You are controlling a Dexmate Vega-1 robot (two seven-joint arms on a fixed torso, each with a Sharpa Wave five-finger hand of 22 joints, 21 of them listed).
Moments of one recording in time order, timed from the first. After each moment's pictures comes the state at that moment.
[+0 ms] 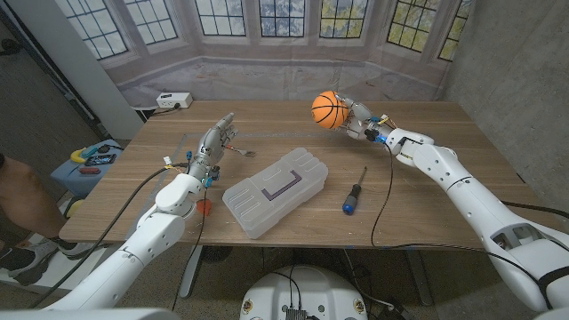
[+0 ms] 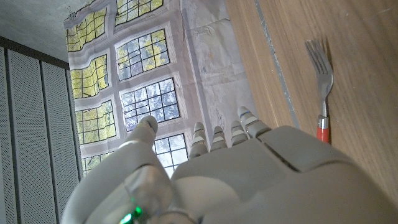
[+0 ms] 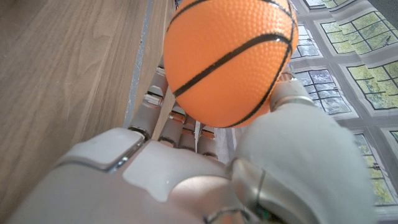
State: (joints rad) left arm 1.07 0.60 0.26 -1.57 -0.64 -0.32 0.00; left_hand 0.41 0.16 0.53 -0.06 0.18 0.11 0.01 0.19 0.18 -0.04 0.06 0.21 0.19 -0.05 0.13 0.18 0.17 0.09 0.08 0.20 0.17; right arm -0.65 -0.49 -0.33 -1.38 1.00 -0.30 0.32; right_hand 0.90 -0.09 0.37 -0.14 0.18 0.33 0.08 0.32 0.26 0.24 0.09 0.80 0.63 0.53 -0.02 0.44 0.60 0.71 0.07 0.34 0.19
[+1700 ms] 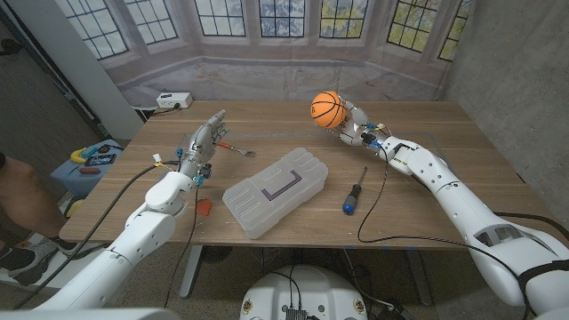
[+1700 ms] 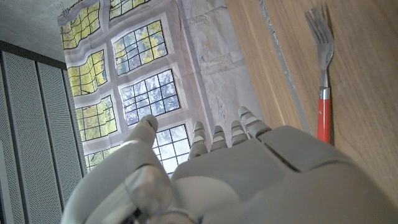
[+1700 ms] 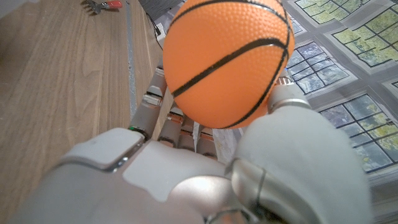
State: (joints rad) left arm 1.10 0.64 0.21 -1.62 -0.63 -0.30 0.03; left_hand 0.41 0.16 0.54 -0.07 0.18 0.12 0.01 0.19 0.18 -0.04 0.07 0.21 0.19 -0.05 0.13 0.18 0.17 0.09 0.08 0.20 0.17; right arm -0.64 -0.40 -0.29 -1.24 1.13 -0.34 0.41; right_hand 0.87 -0.07 0.36 -0.14 0.17 0.27 0.07 0.28 0.26 0.18 0.12 0.78 0.61 0.49 0.01 0.41 0.61 0.70 0.09 0.34 0.20
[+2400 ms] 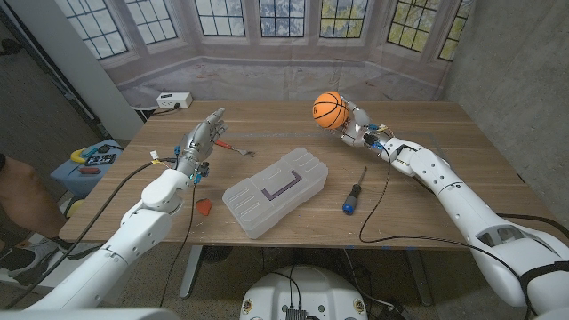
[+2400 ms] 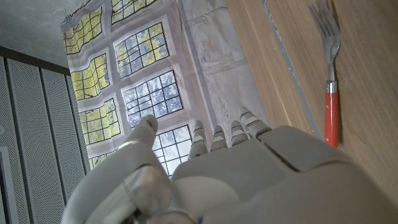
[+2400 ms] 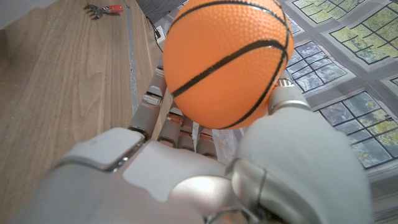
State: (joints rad) left arm 1.10 0.66 0.20 -1.64 -0.63 -0.29 0.02; left_hand 0.40 0.16 0.54 -0.08 0.18 0.13 0.01 0.19 0.18 -0.04 0.07 0.21 0.19 -0.05 0.13 0.18 0.17 0.09 0.08 0.20 0.17; right arm -0.65 -0.41 -0.27 -1.24 1.14 -0.36 0.43; right_hand 0.85 -0.07 0.35 -0.13 0.17 0.25 0.07 0.26 0.26 0.16 0.13 0.77 0.61 0.47 0.03 0.39 0.61 0.69 0.10 0.33 0.20
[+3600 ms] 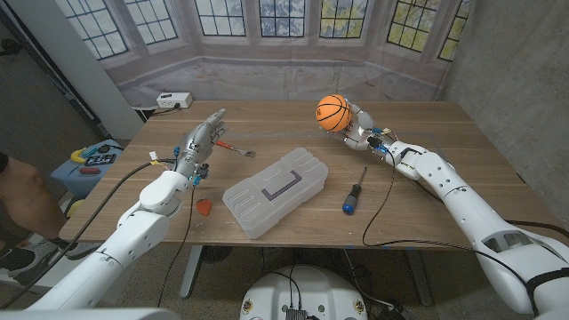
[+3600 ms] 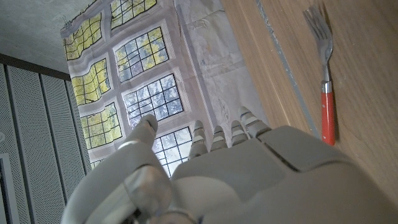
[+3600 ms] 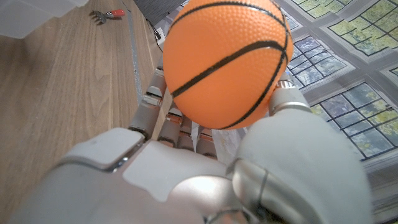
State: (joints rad) left arm 1.14 0.68 0.19 -1.68 -0.61 -0.28 0.04; left_hand 0.40 0.16 0.54 -0.09 0.18 0.13 0.01 0.19 0.18 -0.04 0.07 0.21 0.19 -0.05 0.13 0.18 0.17 0.09 0.08 0.20 0.17; right arm -0.68 -0.42 -0.25 -1.26 1.18 -0.39 0.43; right_hand 0.84 -0.07 0.35 -0.14 0.18 0.24 0.08 0.25 0.26 0.14 0.15 0.76 0.61 0.46 0.04 0.37 0.61 0.69 0.11 0.33 0.20
